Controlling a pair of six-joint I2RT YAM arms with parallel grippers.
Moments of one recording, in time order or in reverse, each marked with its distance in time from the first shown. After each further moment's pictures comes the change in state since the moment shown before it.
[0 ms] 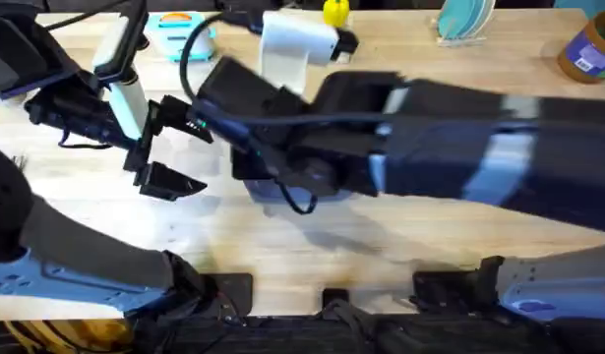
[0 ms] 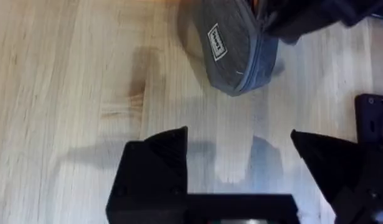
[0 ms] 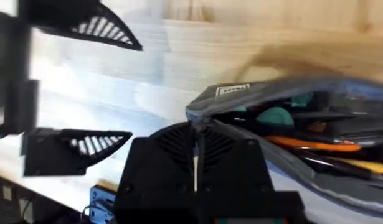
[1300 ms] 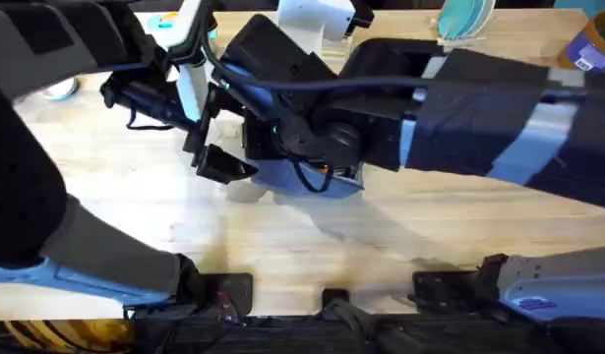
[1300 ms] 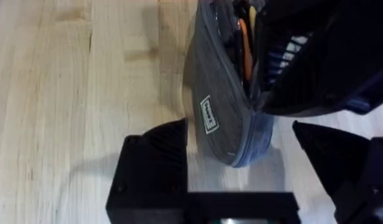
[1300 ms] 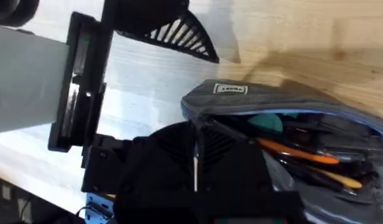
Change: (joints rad) left arm -0.330 0.000 0.000 0.131 0.215 -0.185; right arm -0.084 -0.038 0.000 -0.004 -0.042 -0.095
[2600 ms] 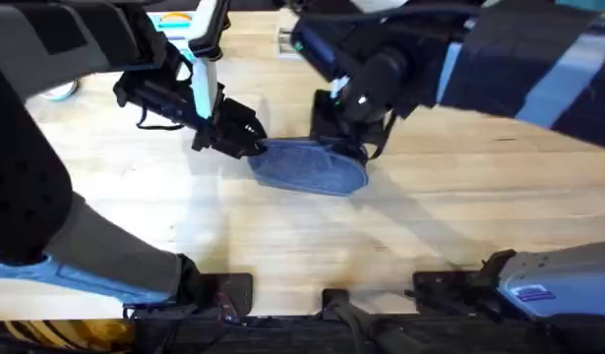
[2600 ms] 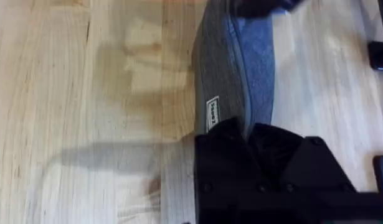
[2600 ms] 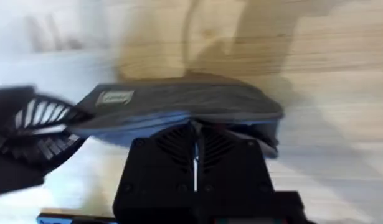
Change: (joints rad) left arm -0.041 0.010 -0.002 0.060 -0.007 -0.145; right arm -0.244 -0.013 0.004 -0.333 -0.082 -0.007
